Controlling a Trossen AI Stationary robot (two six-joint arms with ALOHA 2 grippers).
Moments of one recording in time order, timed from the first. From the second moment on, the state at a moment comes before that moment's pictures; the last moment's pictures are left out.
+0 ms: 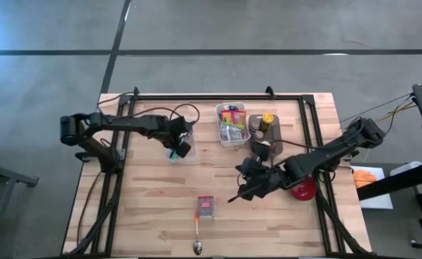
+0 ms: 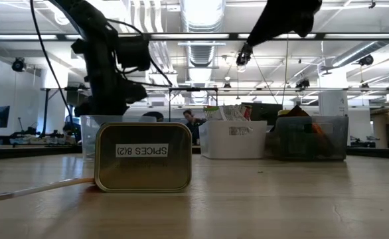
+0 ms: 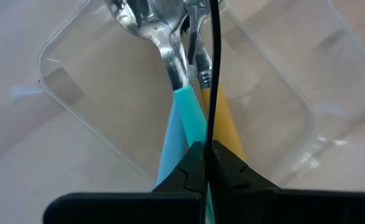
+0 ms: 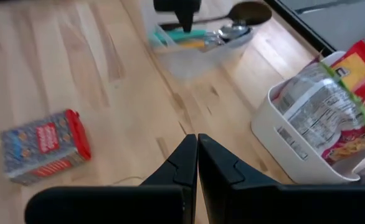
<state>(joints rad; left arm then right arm) 0.32 1.54 0.86 -0.66 0.00 -0.63 0.43 1.48 1.13 -0.55 0.68 0.63</state>
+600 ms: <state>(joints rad) 0.32 1.46 0.86 -0.74 0.05 -0.78 0.47 1.41 1.06 -0.55 0.71 0.63</state>
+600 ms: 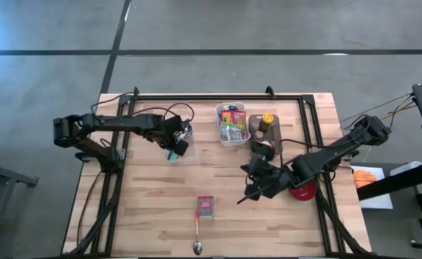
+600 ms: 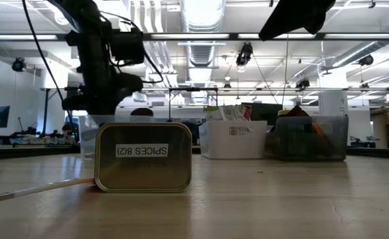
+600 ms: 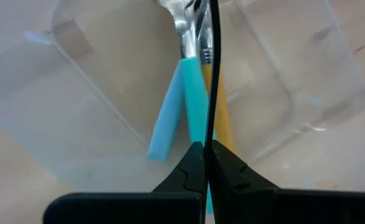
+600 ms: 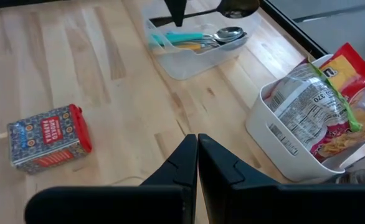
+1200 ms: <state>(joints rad) 0.33 1.48 0.81 -0.72 0.06 -0.76 0.47 1.40 1.06 -0.54 0.70 0.62</state>
